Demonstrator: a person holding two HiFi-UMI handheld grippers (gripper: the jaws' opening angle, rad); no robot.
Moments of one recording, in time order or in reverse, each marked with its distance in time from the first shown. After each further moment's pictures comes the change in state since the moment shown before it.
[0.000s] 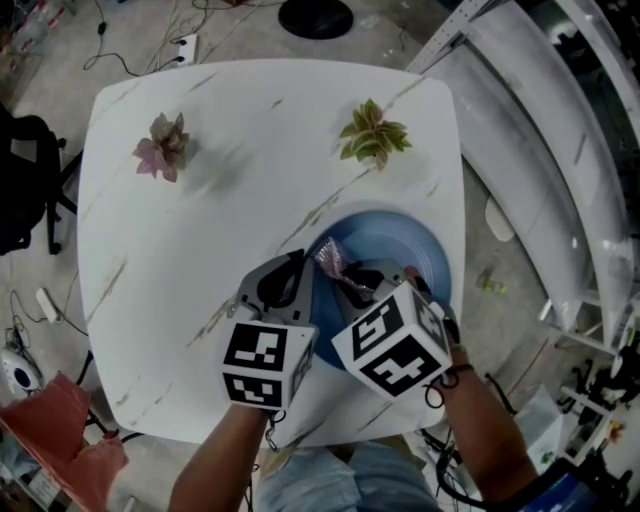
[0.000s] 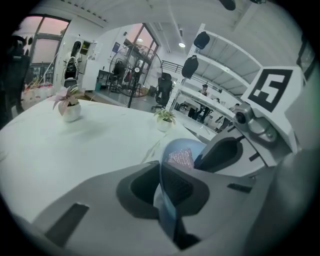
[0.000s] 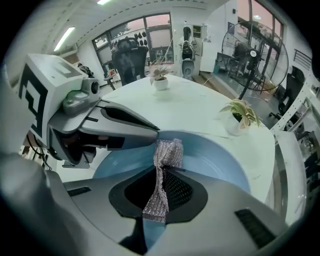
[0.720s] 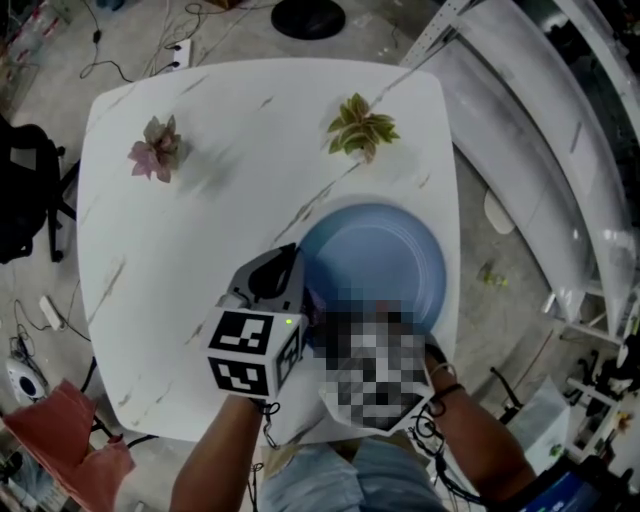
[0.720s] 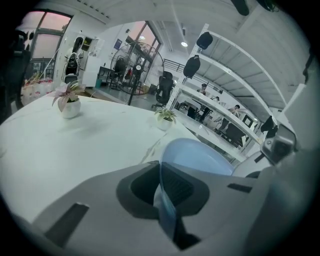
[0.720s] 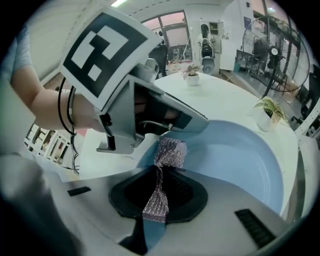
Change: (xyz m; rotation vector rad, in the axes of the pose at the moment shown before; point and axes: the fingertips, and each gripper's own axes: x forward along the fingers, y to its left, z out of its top) left arm 0.000 -0.001 -0.003 -0.033 0.044 -0.024; right arm -0.007 0.082 -0.025 -0.094 0.008 0.213
